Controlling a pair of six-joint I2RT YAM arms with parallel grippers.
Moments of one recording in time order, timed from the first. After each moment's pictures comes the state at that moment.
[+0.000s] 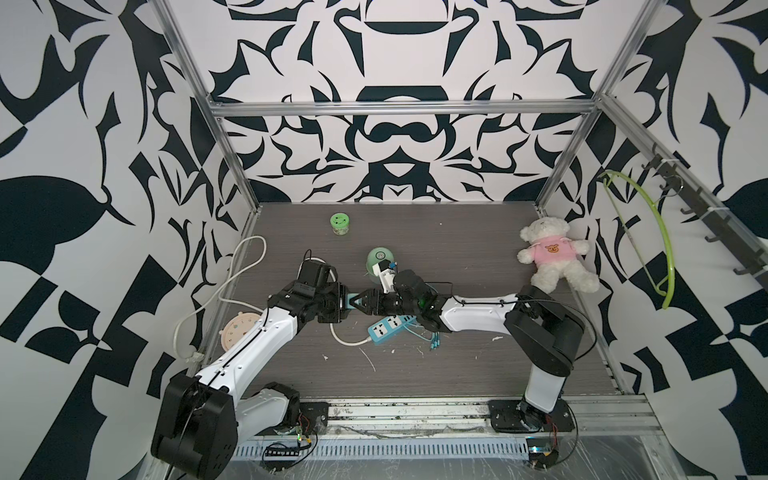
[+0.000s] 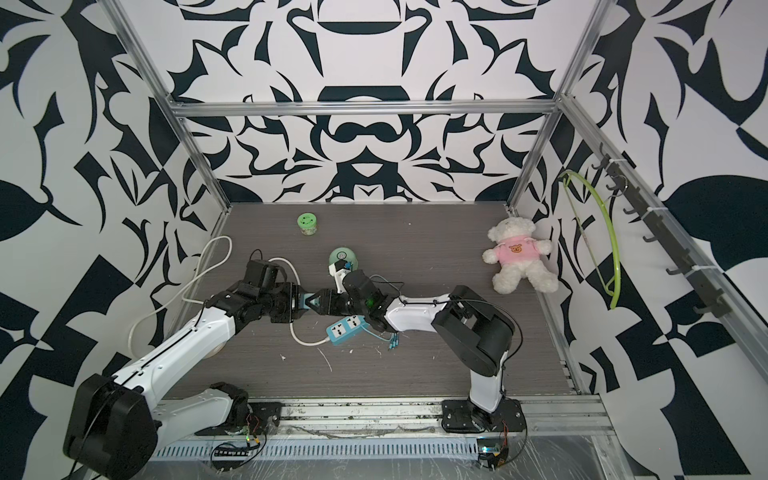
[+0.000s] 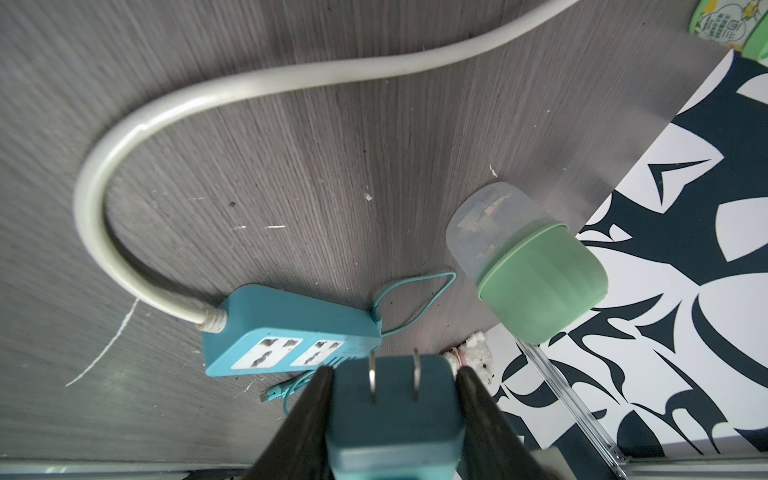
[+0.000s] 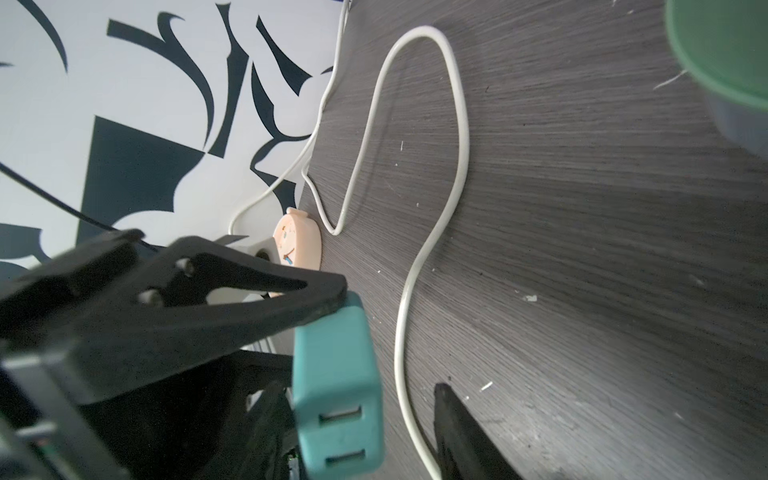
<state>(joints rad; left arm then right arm) -0.38 1.15 0.72 -0.50 0.26 -1.90 0.92 1.84 0.98 0.42 -0.35 0.94</state>
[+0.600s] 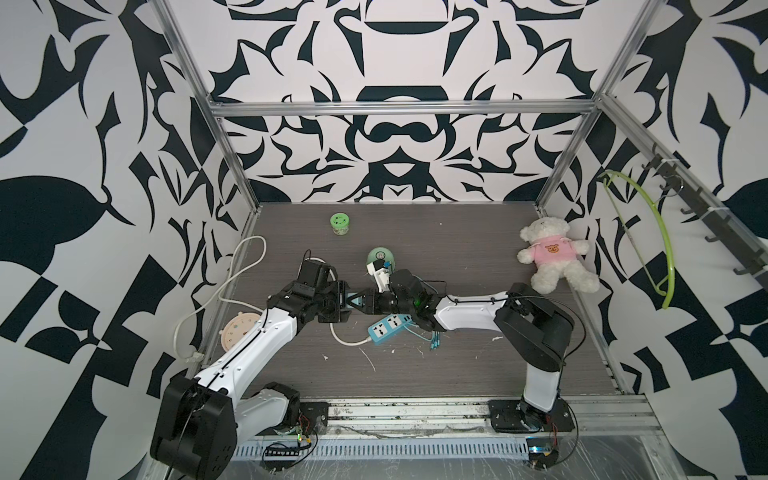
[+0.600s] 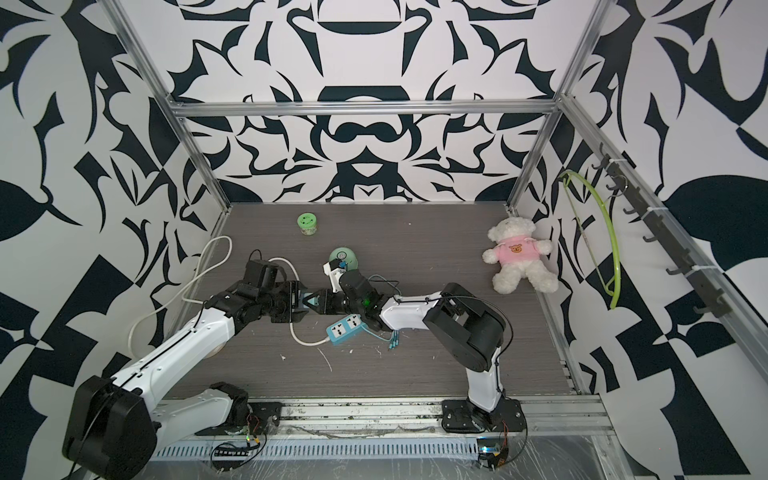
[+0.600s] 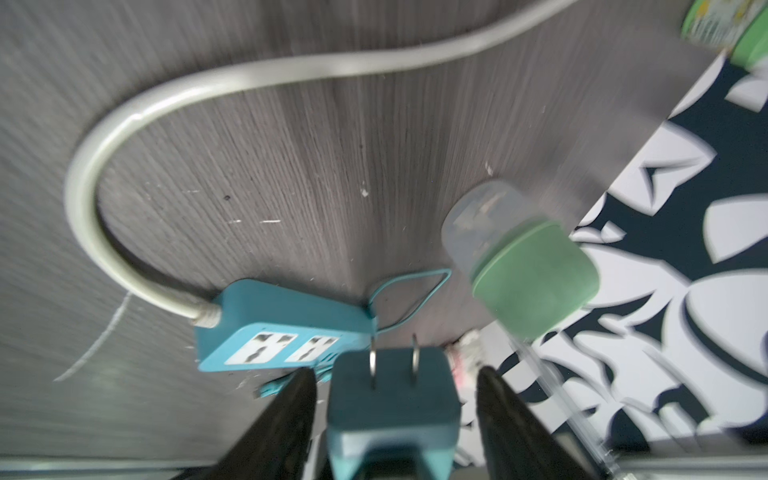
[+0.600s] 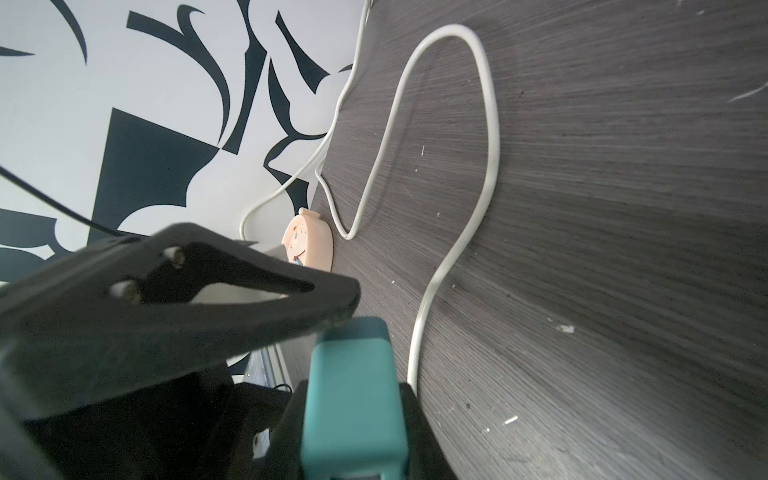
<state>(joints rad) -0.39 1.13 0.72 -0.49 0.25 -1.91 0.91 1.88 1.01 0.46 -0.36 0.91</state>
